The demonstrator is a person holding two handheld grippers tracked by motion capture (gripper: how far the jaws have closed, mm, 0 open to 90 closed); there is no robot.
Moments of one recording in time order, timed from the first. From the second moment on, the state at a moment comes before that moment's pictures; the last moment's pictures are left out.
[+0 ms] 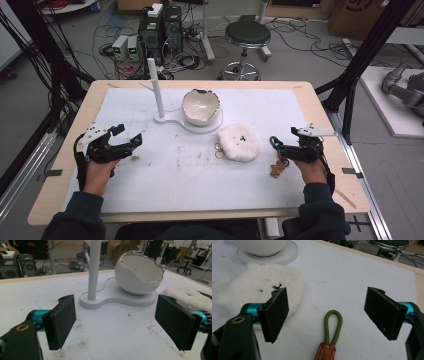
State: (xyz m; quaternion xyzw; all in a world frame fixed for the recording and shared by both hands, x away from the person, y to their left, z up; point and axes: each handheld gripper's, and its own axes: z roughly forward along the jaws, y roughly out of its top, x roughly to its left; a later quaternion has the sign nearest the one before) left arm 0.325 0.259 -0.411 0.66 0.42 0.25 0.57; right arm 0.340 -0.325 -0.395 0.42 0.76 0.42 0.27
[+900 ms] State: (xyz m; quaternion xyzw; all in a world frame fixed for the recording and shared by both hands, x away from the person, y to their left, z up) left arm 0.324 0.247 -0.416 0.68 0.41 0.24 0.55; right arm 0.373 -0.260 -0.437 0.46 0.80 0.35 0.14
